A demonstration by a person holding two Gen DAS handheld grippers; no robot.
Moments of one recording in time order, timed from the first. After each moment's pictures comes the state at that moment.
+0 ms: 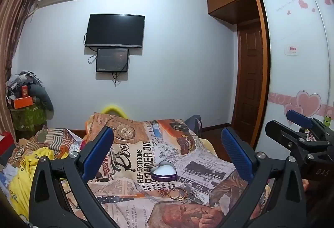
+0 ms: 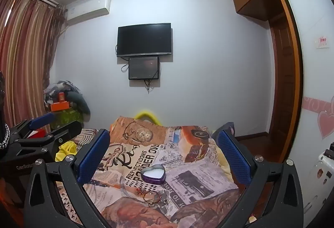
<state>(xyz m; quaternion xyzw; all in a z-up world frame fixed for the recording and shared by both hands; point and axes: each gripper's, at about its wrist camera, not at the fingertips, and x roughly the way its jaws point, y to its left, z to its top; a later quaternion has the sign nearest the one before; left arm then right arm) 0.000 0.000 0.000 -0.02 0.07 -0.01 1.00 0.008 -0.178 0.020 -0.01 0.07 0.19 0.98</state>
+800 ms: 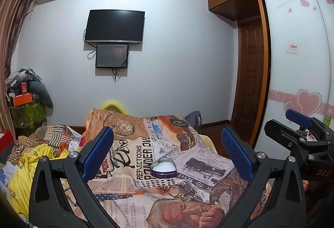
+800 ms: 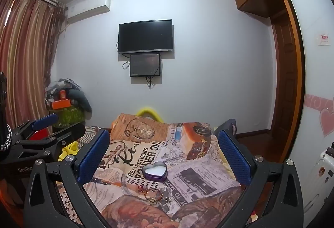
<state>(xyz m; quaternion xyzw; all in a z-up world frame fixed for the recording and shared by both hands) 0.008 0.001 -0.005 -0.03 0.08 -0.01 1.00 0.003 -0.176 0.019 -0.01 0.07 0.19 0.98</state>
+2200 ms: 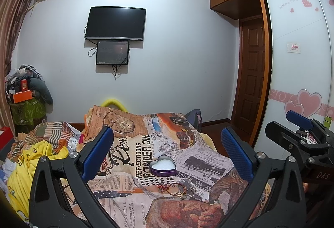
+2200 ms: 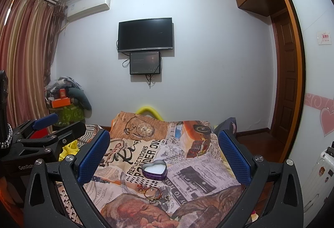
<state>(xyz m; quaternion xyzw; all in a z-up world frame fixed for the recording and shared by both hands) 0.011 0.003 -0.007 -0.03 0.09 -0.01 1.00 0.014 -0.173 0.014 -0.01 0.08 0.19 0.98</state>
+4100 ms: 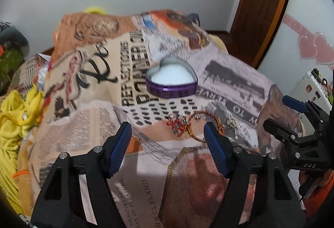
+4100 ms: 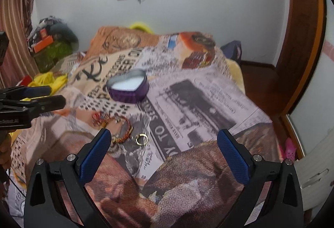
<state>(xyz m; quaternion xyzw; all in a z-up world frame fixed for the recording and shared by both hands) 0.191 0.031 -0.187 -0.03 0.43 -0.06 0.90 0.143 -0.183 -0.145 -0.05 0.37 0.18 0.91</state>
